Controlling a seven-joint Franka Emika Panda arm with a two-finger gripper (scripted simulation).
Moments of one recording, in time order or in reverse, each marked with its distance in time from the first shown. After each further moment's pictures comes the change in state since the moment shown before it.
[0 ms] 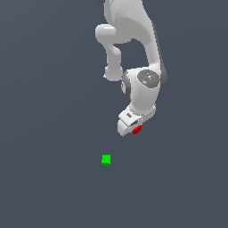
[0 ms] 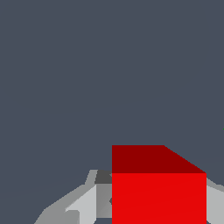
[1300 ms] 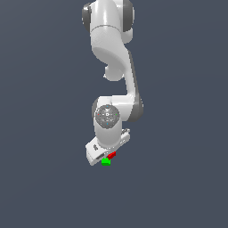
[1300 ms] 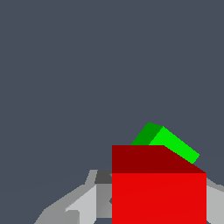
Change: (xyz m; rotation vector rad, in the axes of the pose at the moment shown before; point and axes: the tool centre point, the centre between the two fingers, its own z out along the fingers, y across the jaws) arm 0.016 0.163 0.047 0.000 -0.002 0.002
